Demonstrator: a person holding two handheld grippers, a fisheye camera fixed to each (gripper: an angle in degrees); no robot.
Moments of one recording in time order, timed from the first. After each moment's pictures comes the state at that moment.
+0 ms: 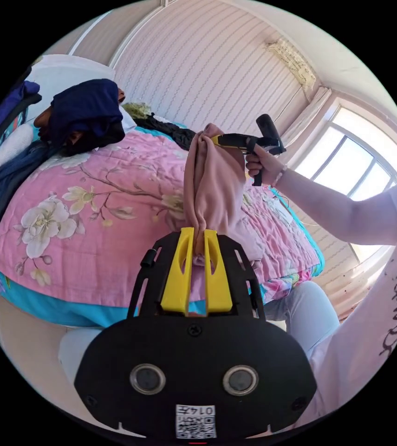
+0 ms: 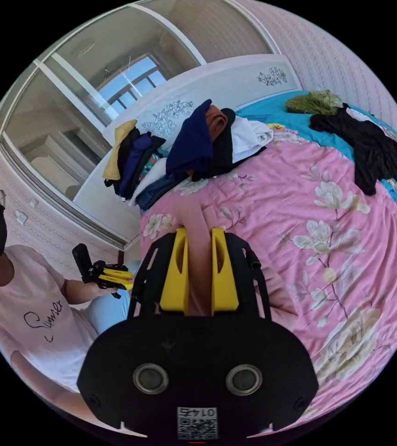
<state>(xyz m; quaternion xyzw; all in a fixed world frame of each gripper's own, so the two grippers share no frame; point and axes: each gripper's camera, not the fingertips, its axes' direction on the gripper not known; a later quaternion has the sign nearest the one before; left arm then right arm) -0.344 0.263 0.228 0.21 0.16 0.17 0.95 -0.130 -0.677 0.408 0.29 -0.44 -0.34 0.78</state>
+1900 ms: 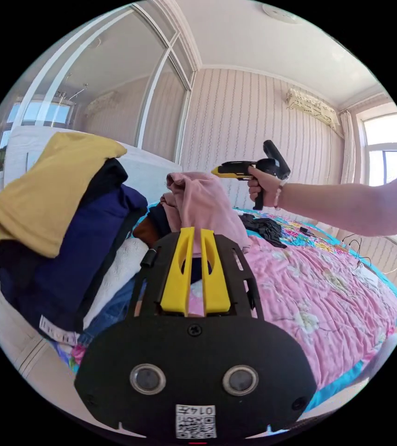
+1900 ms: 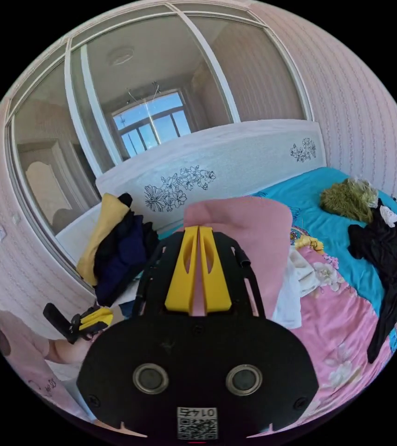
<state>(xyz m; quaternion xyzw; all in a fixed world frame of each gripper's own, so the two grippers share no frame) -0.372 0.167 0.159 0.48 -0.06 0.09 0.87 -0.193 -0.649 0.148 0.44 -0.44 -0.35 0.70</state>
